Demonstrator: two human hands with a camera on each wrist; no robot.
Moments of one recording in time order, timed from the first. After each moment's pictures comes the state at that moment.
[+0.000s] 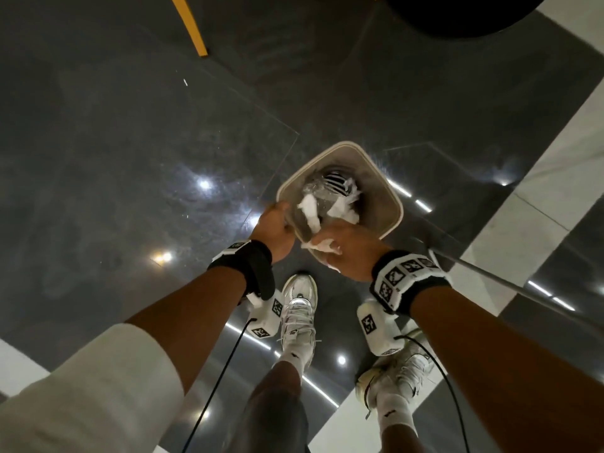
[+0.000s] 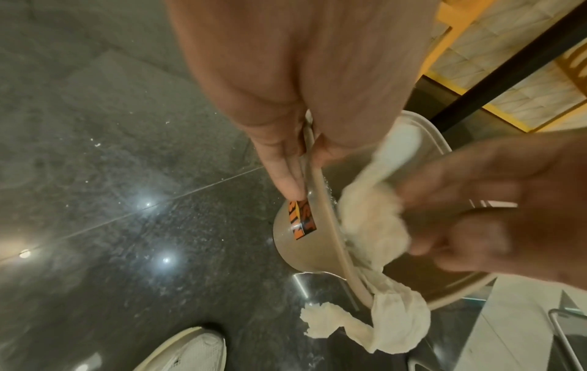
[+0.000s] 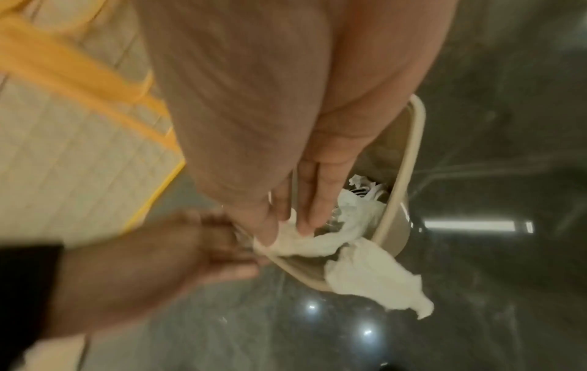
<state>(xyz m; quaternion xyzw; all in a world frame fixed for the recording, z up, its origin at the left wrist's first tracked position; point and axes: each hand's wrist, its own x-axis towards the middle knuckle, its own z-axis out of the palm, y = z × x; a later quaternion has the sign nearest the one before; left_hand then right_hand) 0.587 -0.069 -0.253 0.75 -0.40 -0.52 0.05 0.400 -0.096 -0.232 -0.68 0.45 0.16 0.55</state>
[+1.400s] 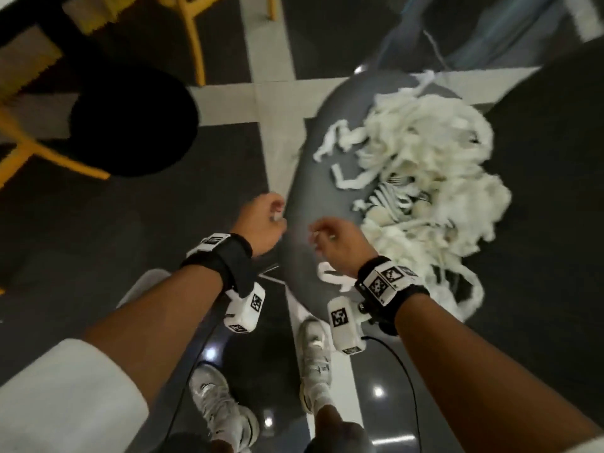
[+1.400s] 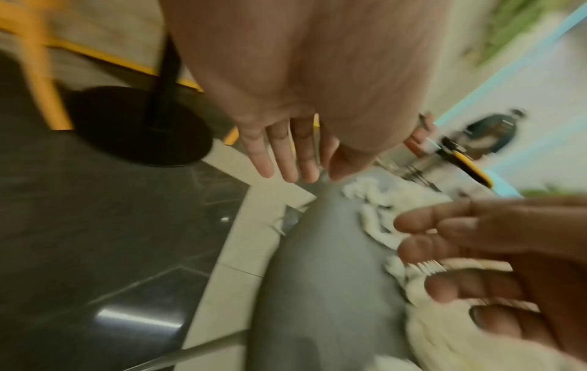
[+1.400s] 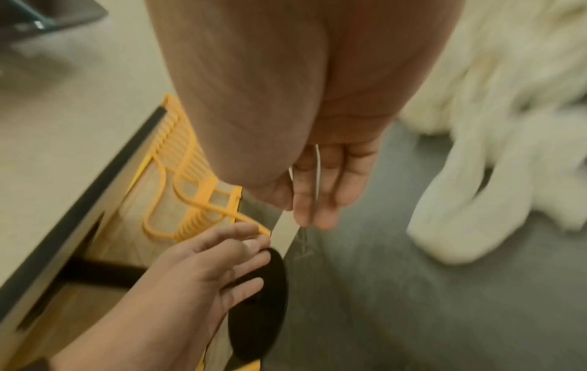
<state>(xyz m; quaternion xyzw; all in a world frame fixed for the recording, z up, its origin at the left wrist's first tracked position) 0.148 -0.128 -0.005 0.46 -0.74 -0.49 0.02 0.008 0.002 0.019 -0.32 0.80 -0.24 0.45</state>
